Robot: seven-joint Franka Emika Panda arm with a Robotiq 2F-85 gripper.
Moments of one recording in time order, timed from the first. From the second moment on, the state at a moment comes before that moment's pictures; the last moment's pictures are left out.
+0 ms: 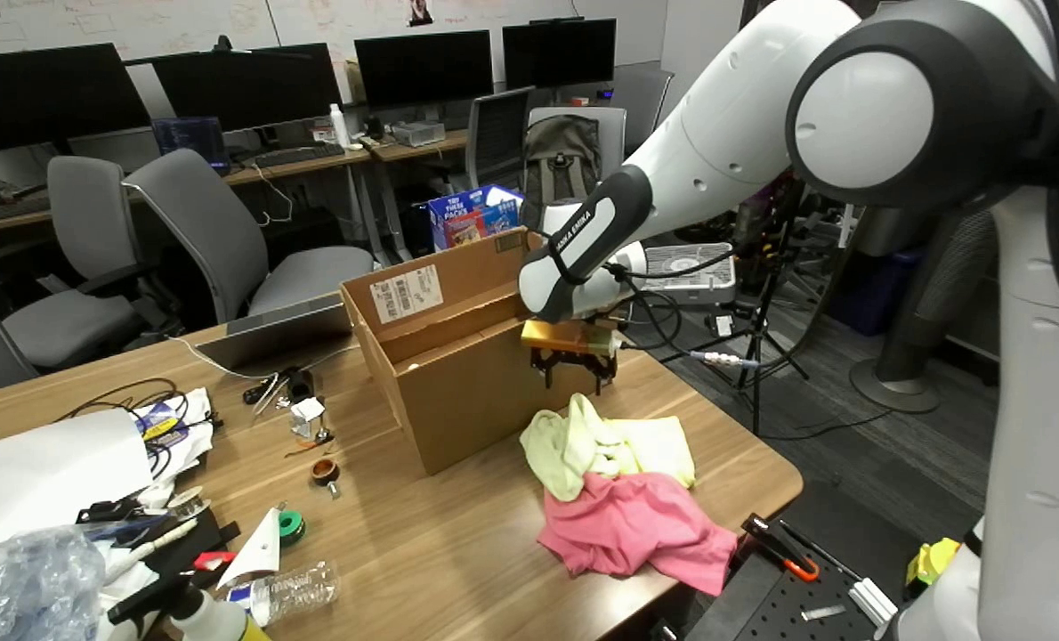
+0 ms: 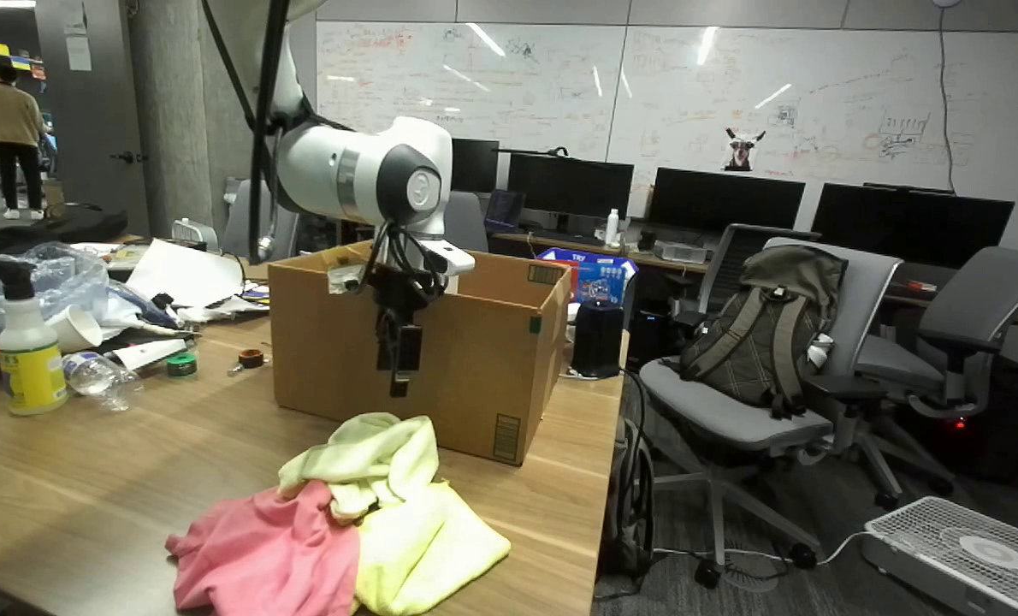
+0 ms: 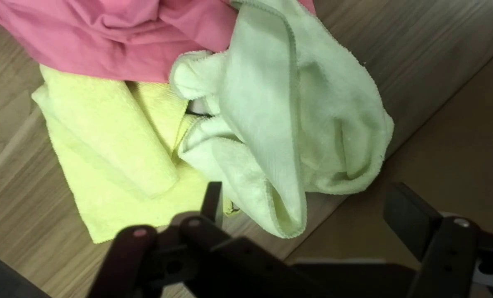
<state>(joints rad) 0.02 0.41 -0.09 -2.07 0.09 2.39 0.81</state>
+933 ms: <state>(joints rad) 0.02 0.43 -0.09 -2.15 0.09 2.41 0.68</state>
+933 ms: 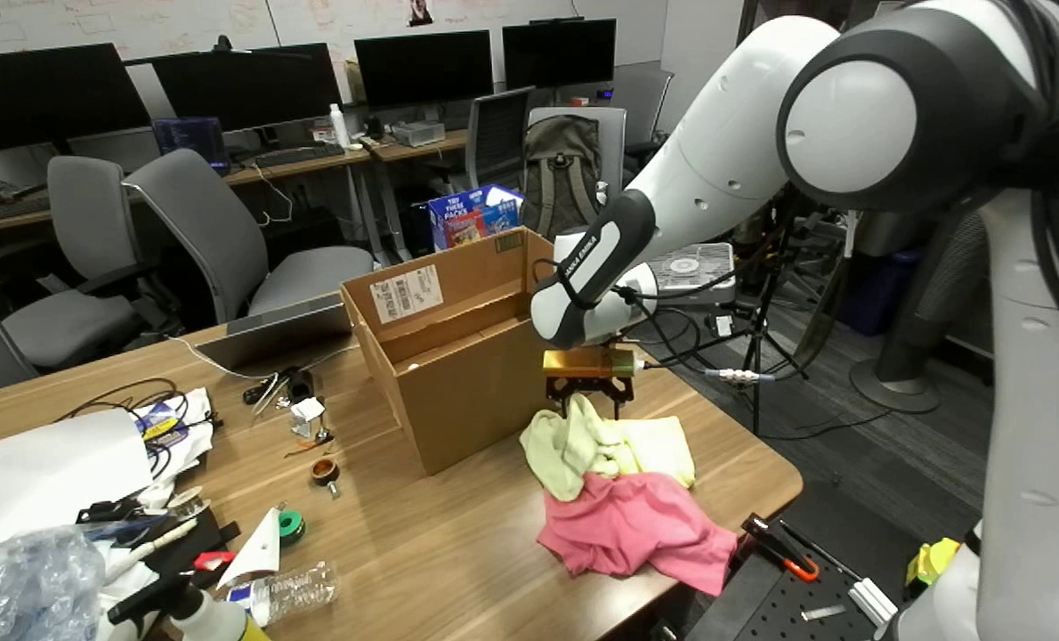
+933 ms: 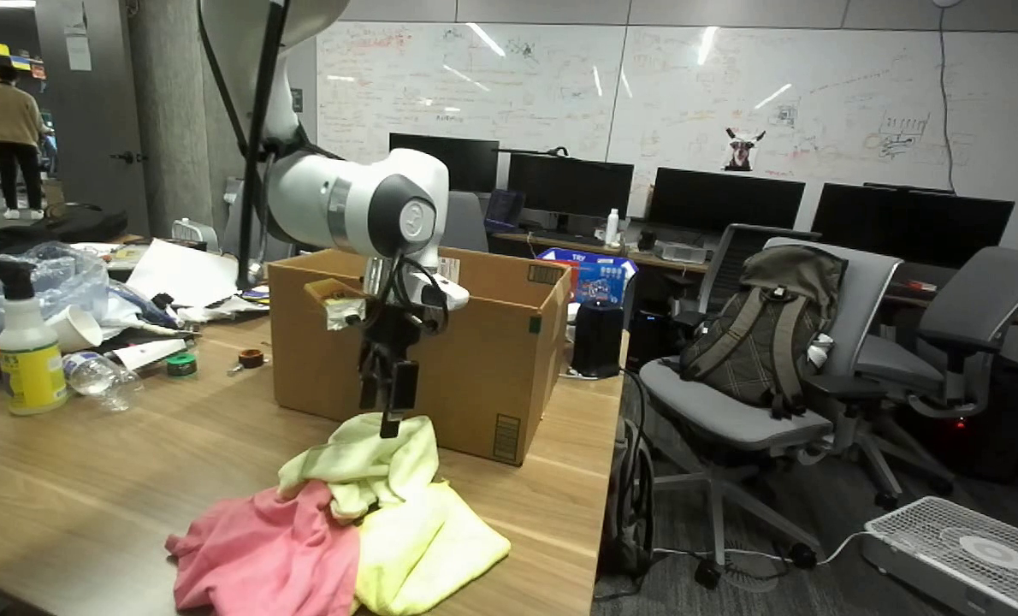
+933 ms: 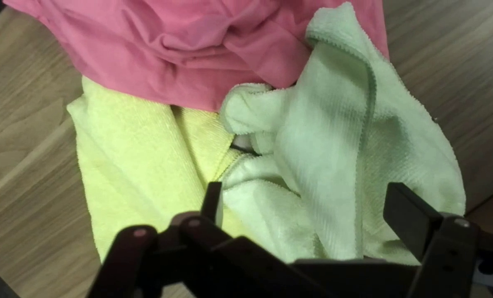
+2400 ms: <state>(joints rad) 0.08 0.65 -0.14 -1.98 0.08 2.48 0.58</state>
